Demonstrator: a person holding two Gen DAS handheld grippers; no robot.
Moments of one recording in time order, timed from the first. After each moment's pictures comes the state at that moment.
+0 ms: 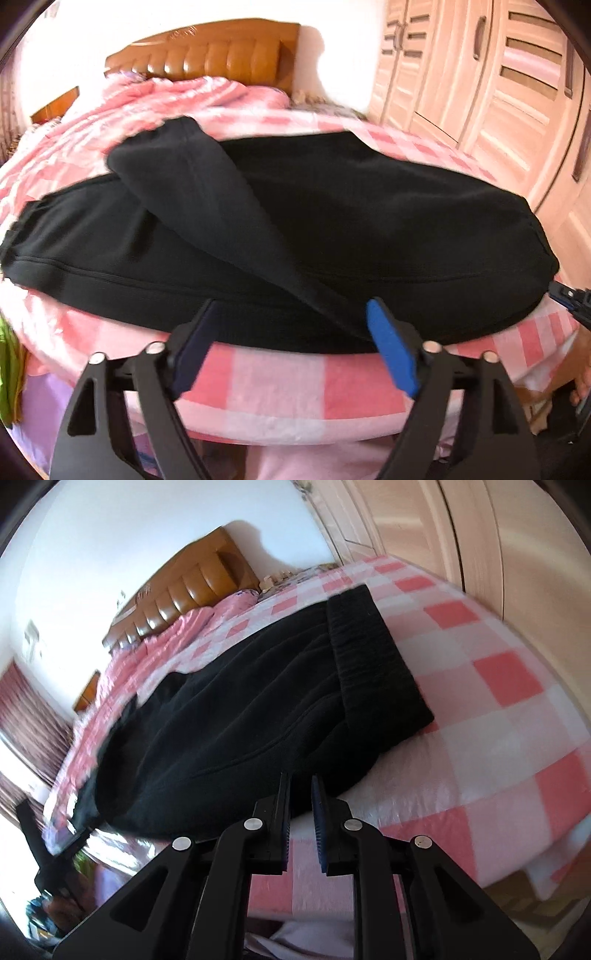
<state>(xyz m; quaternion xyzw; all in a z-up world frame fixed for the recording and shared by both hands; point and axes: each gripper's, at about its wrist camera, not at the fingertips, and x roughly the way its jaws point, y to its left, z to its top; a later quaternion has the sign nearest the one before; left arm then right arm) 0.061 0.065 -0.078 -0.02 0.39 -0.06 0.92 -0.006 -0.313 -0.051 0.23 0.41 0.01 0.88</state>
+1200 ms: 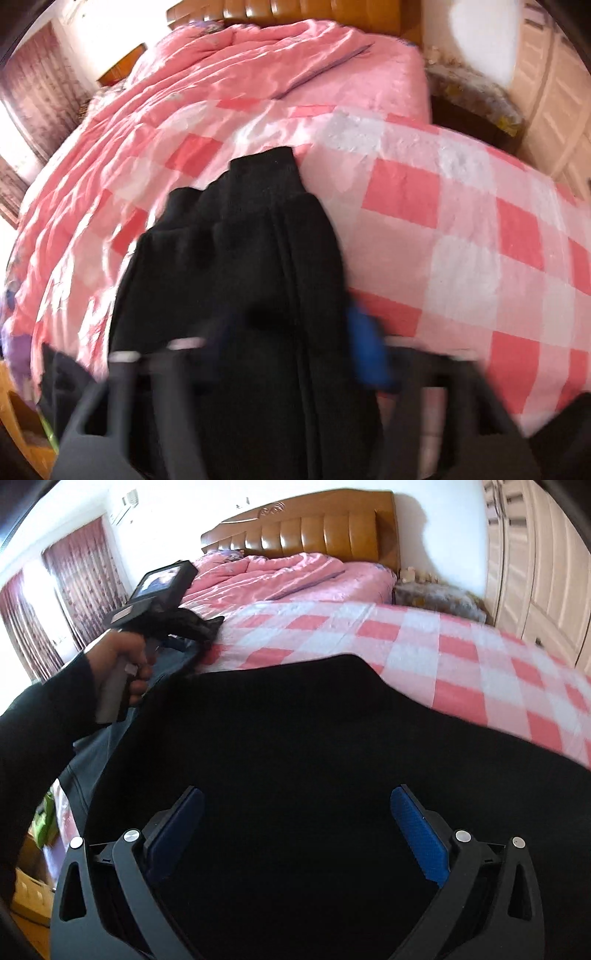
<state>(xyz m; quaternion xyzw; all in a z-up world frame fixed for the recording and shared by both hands) 0.442 0.198 -0.086 0.02 0.52 0.14 0.84 0.211 -0.098 -0.053 0.04 0.43 0.20 0.88</state>
